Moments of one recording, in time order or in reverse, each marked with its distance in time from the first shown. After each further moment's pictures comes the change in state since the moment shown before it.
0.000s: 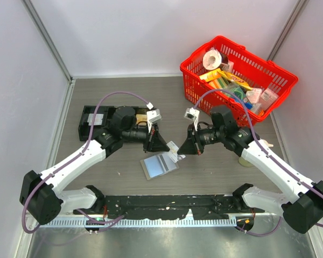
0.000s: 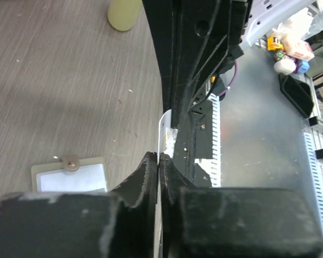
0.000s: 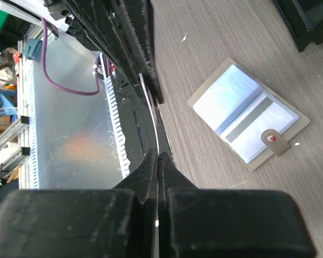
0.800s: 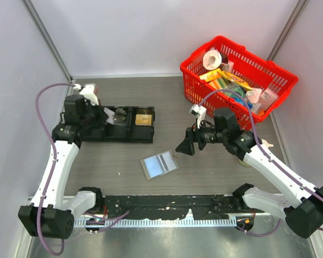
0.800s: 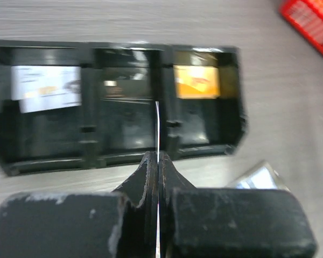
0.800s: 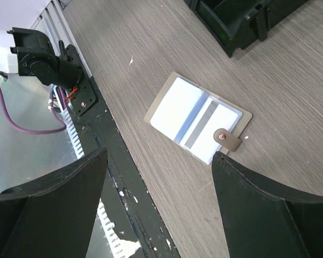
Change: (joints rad) left arm 0.560 -0.152 0.136 -0.413 -0.668 -0.031; right arm 0.002 -0.050 -0.047 0.087 0.233 0.077
